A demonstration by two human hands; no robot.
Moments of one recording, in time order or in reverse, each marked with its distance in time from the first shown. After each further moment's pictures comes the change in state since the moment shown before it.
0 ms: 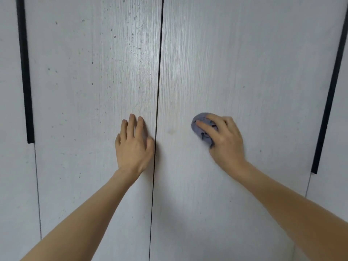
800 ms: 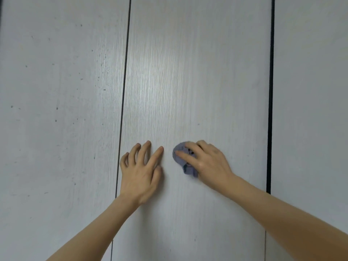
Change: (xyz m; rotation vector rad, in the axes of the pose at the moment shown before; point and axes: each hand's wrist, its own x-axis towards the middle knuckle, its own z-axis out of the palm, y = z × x) left_hand 0.006 0.091 0.029 0.063 0.118 0.406; right_hand 0.020 0.063 -0.061 -0.141 -0.233 -0.262
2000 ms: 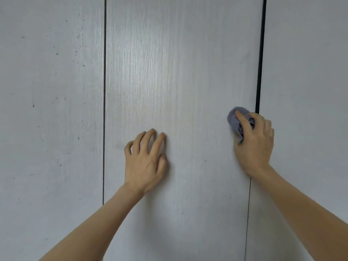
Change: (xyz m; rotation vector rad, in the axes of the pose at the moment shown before) left_hand -0.006 0.044 0.003 -0.044 0.065 0.036; right_hand -0.075 0.058 -0.020 -0.170 0.323 0.599
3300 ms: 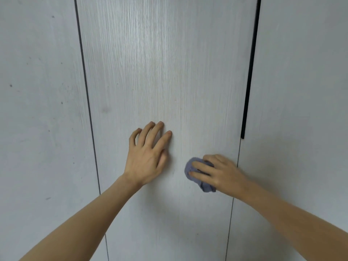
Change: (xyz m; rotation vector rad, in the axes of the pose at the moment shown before) left_hand -0.057 0.033 0.022 0.041 -0.148 0.206; right_hand -0.137 0.006 -0.021 0.154 -0.452 -0.919
